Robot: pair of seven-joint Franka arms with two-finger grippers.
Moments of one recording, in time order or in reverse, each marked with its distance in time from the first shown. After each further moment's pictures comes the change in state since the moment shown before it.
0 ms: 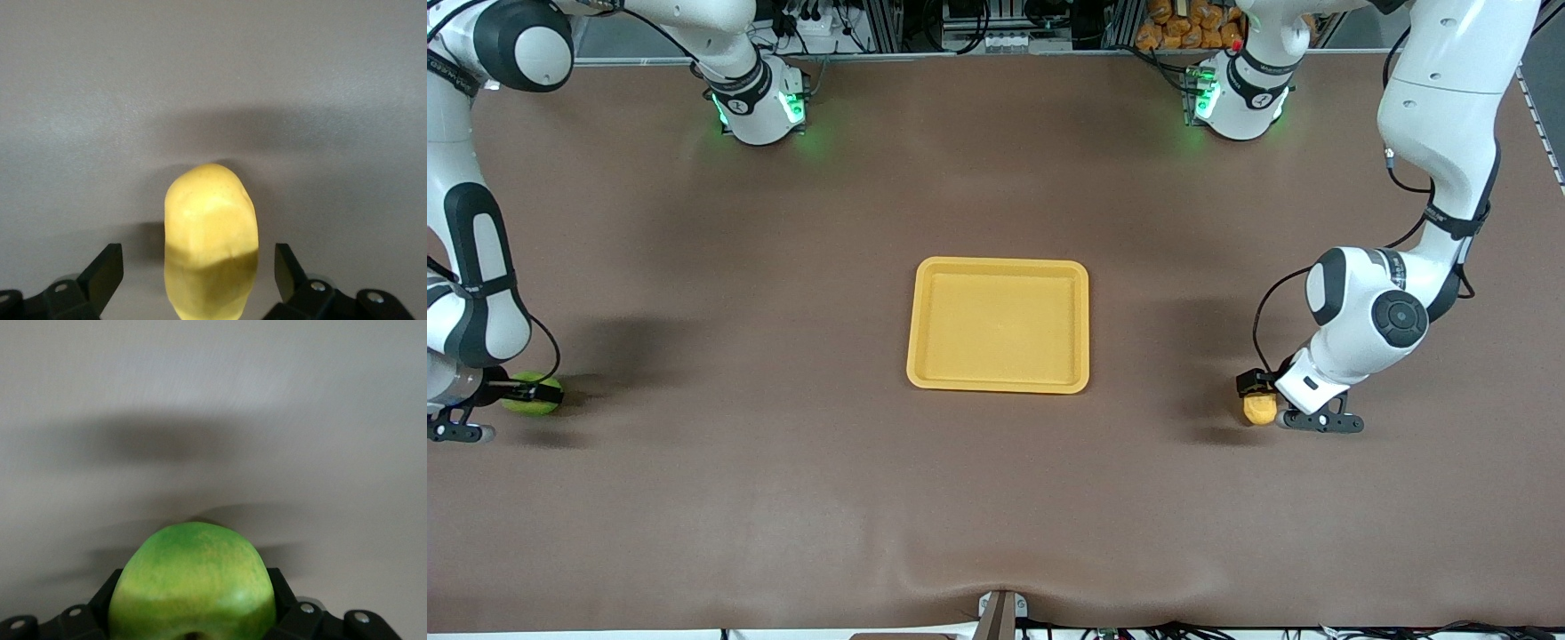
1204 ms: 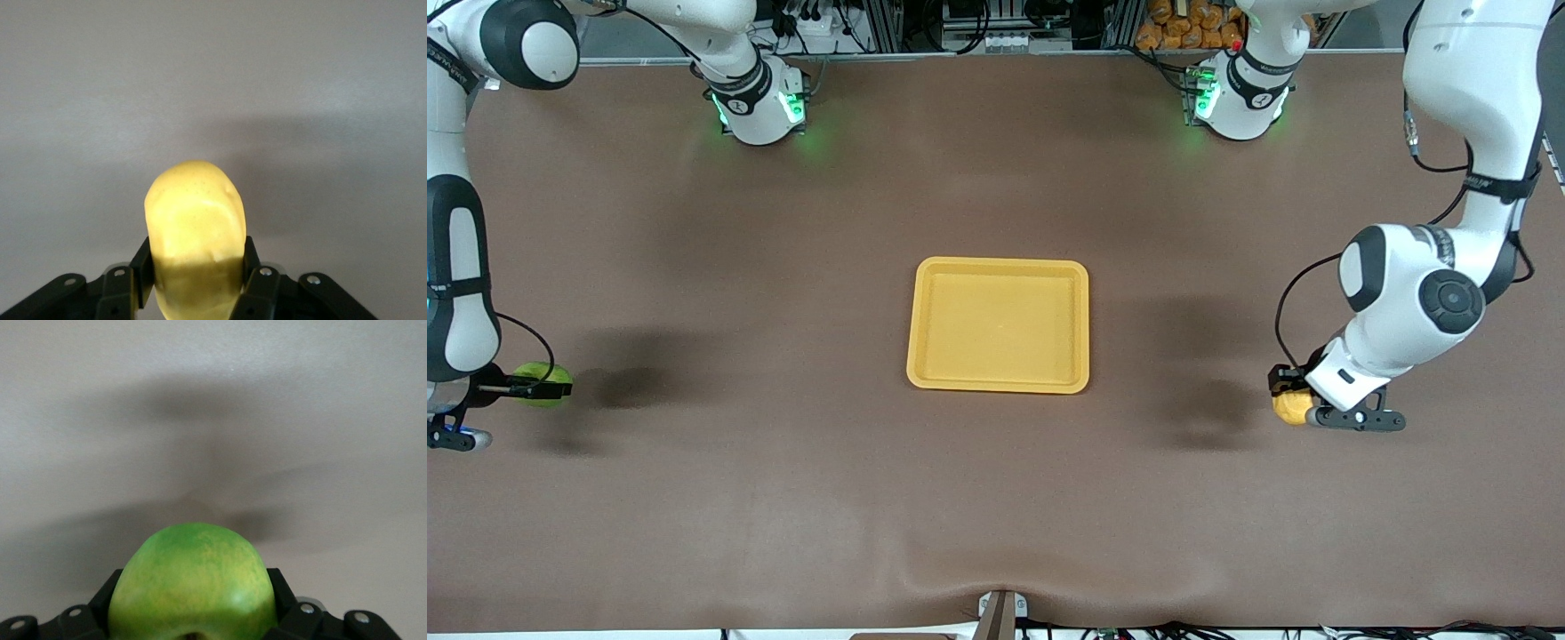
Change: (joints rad) left arm 0.002 -0.165 0.000 0.054 0.000 -0.223 -0.020; right arm 0.019 -0.011 0.030 0.126 0.088 -0.242 0.042
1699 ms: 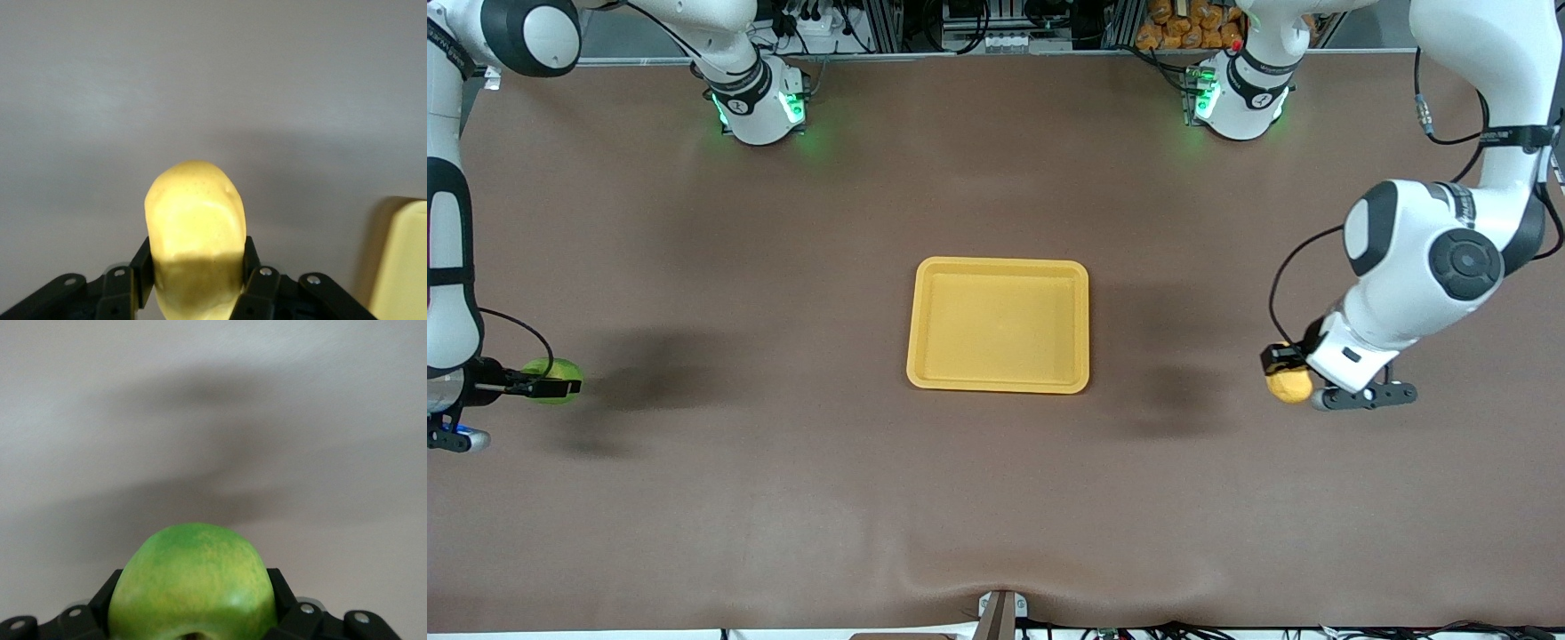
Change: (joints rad) left arm -0.011 -0.108 -0.110 0.018 0.000 -0.150 -0.289; right arm 0.034 -0.064 0.025 0.013 0.070 -0.160 0.023
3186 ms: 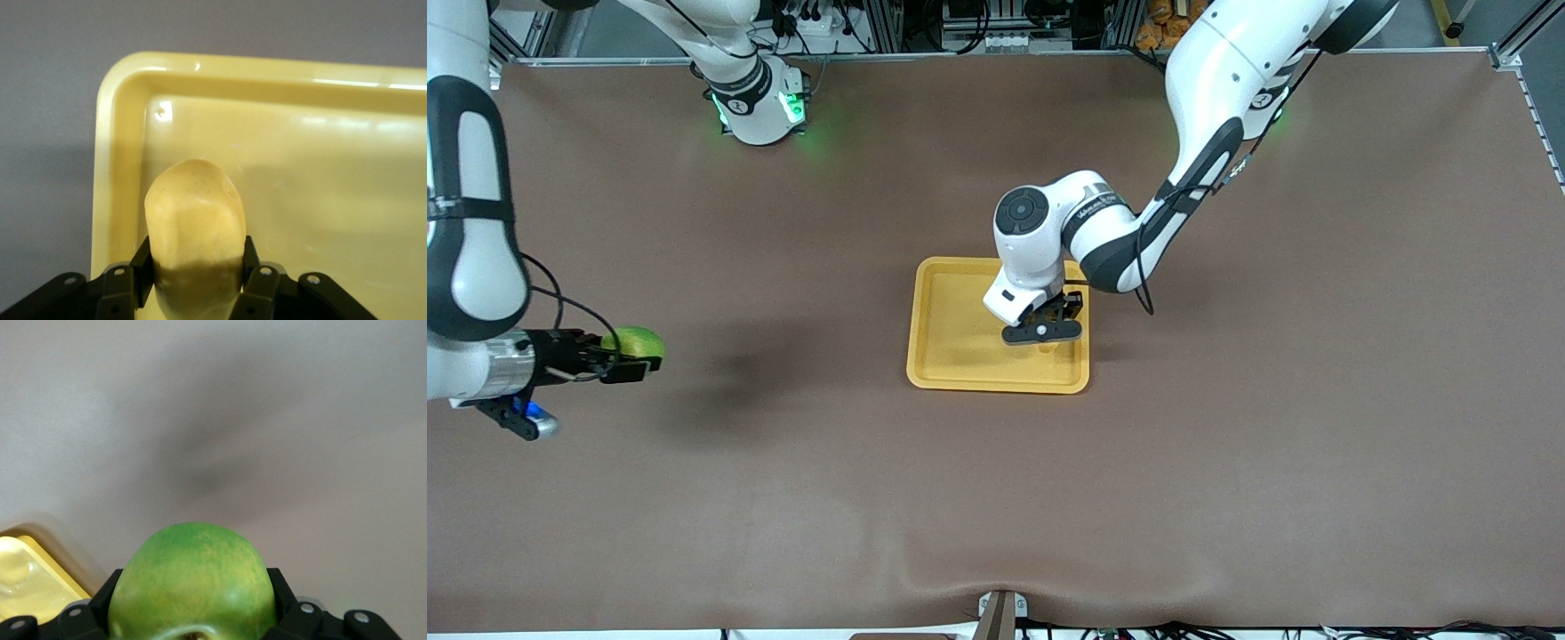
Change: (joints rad) left arm -0.489 0.408 -0.143 0.215 0.469 -0.008 -0.788; right arm 0.179 -0.235 0.057 -0.173 0.157 -0.106 0.464
